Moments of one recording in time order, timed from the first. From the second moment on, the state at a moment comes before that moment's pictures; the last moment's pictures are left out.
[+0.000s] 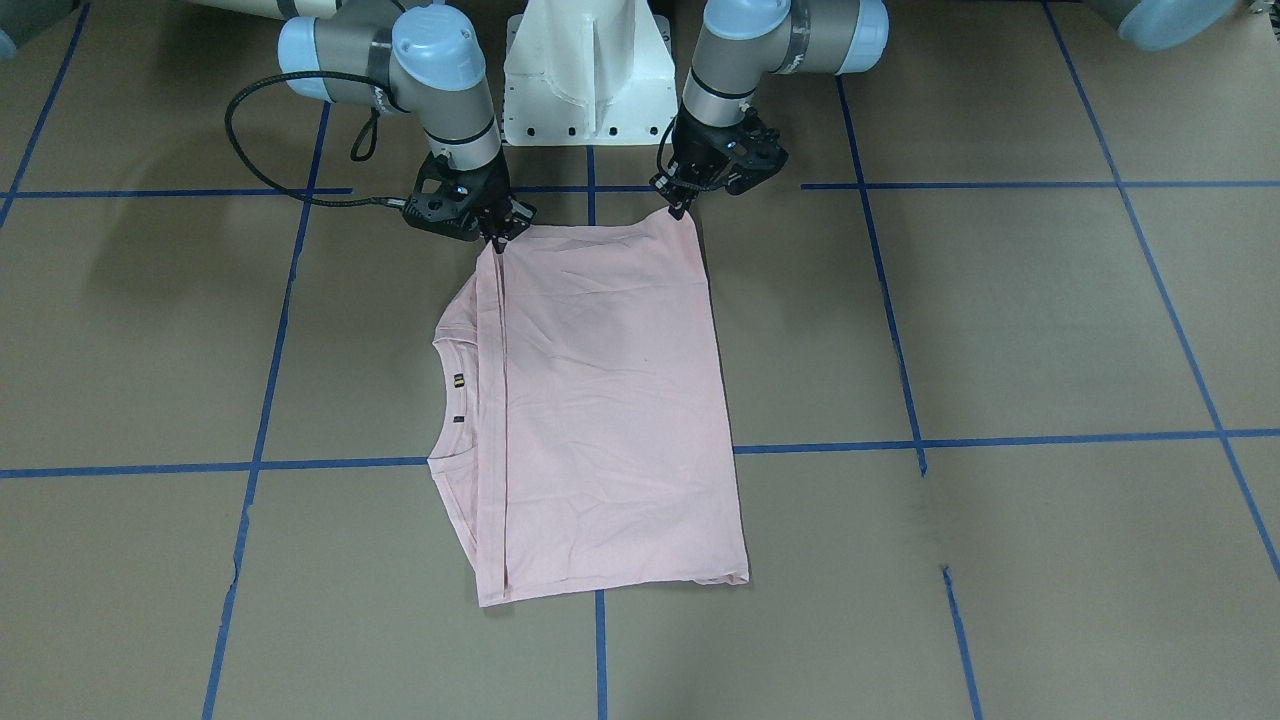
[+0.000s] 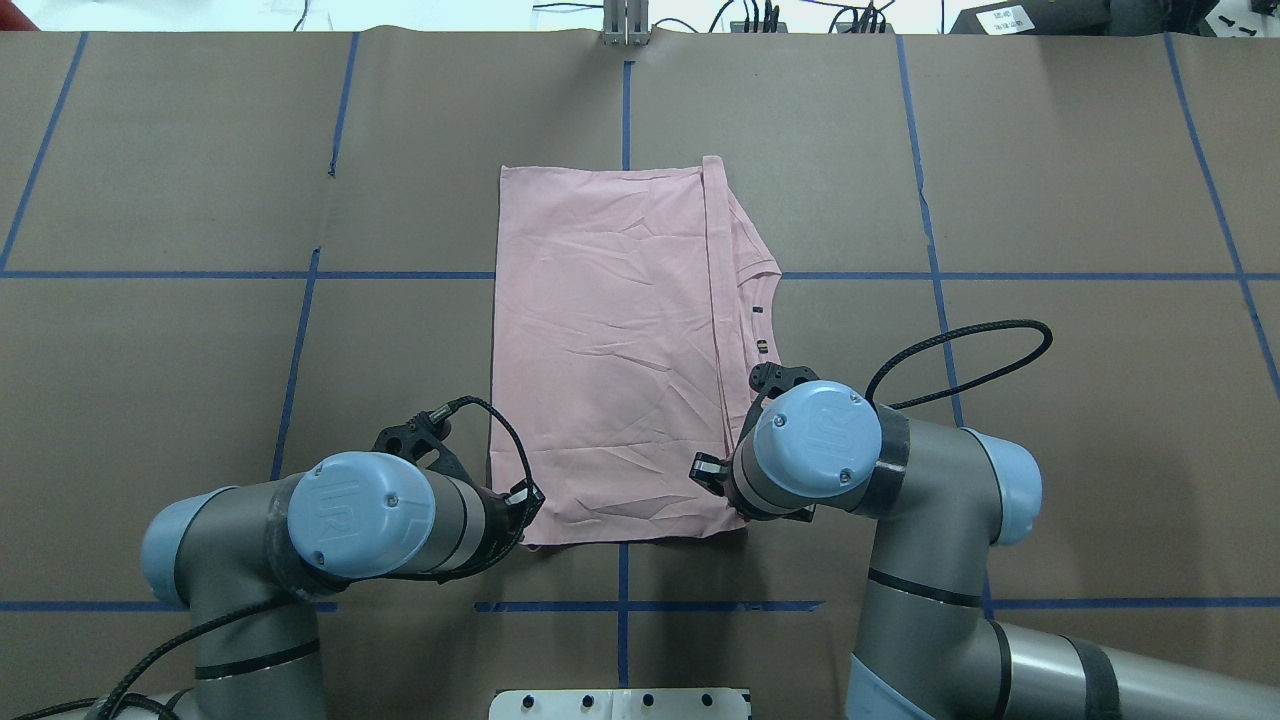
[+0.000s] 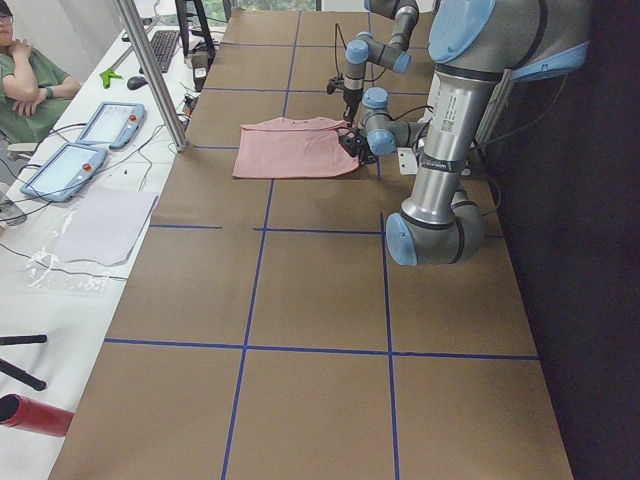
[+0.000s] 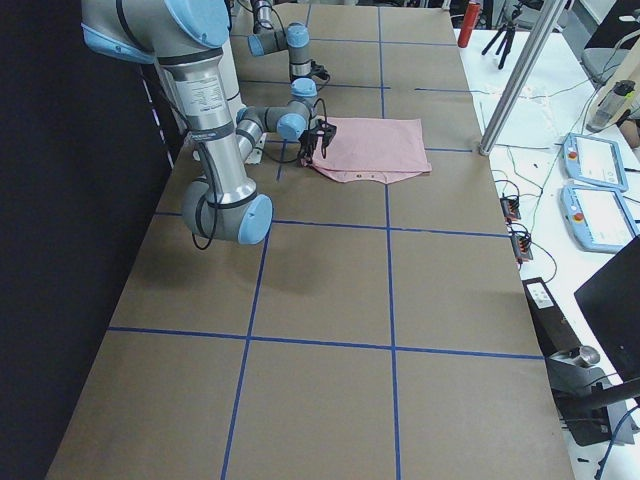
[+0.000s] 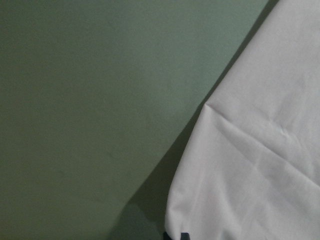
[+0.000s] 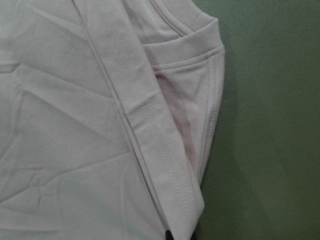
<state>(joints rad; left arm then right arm) -0.27 -1.98 -1.92 -1.77 -1.71 -2.06 0.34 -1.13 1.85 -1.50 1.78 1.70</state>
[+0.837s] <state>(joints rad) -0.19 -1.98 -2.04 -1.69 -1.72 -2.06 0.30 -1.20 1.99 -1.49 1.80 1.69</state>
